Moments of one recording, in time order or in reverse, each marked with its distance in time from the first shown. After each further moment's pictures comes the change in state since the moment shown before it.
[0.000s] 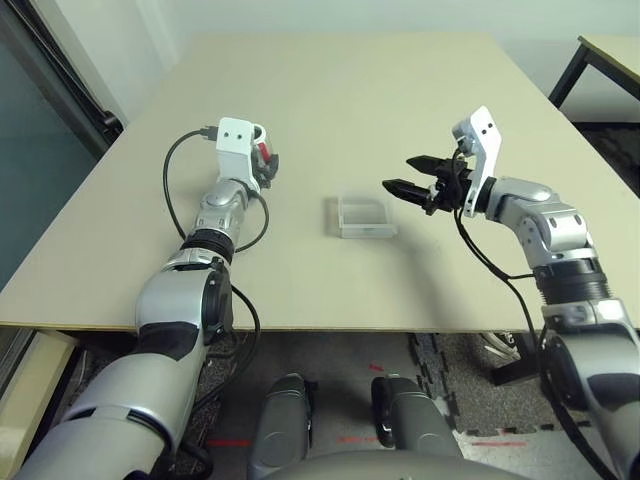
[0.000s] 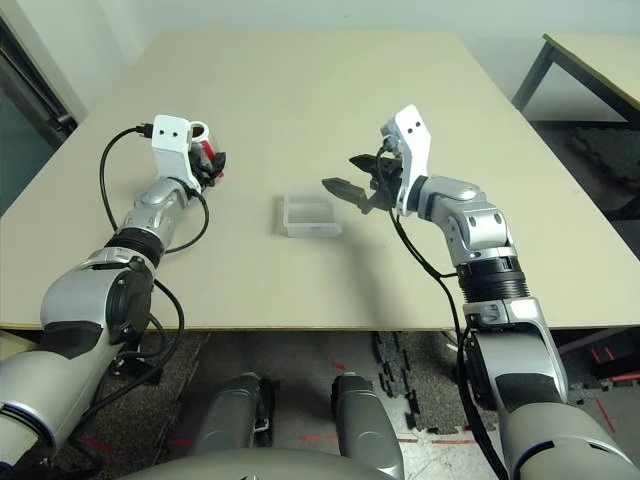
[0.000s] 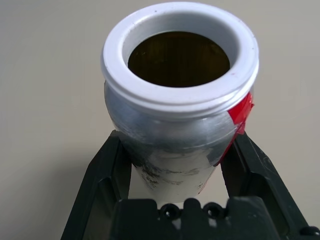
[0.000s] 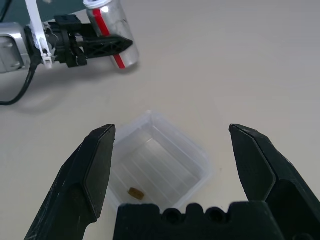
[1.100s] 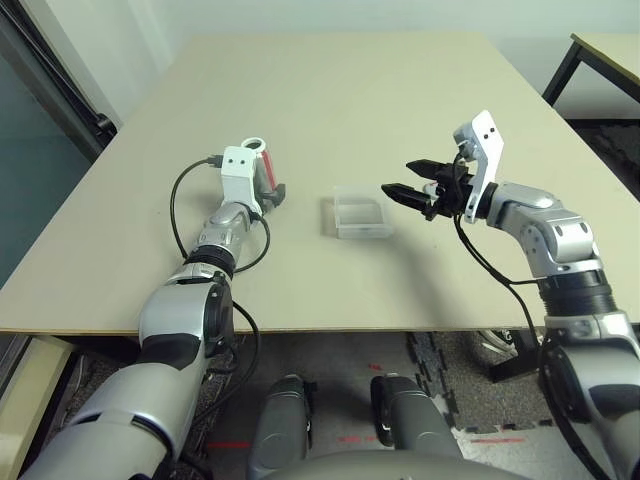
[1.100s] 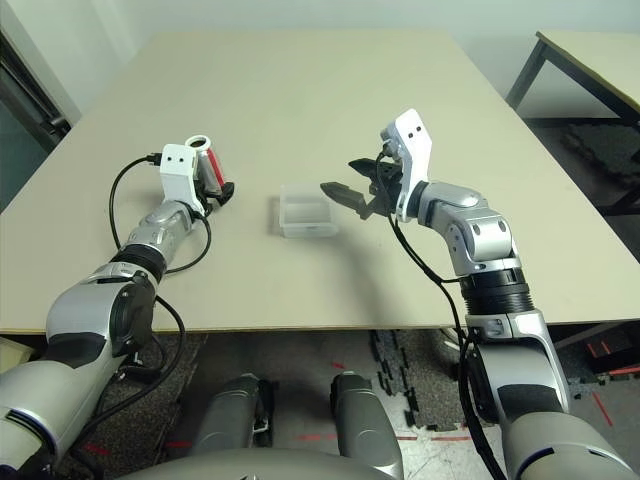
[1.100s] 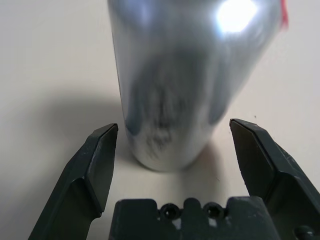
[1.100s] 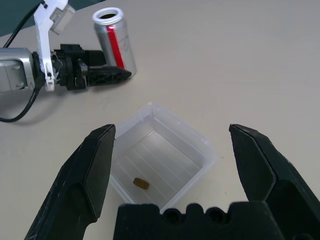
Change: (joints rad) left arm 0.060 0.004 0.004 -0.007 -0.022 0.079 -0.035; right arm 0.038 0.000 -0.010 -0.067 0.019 0.050 -0.029
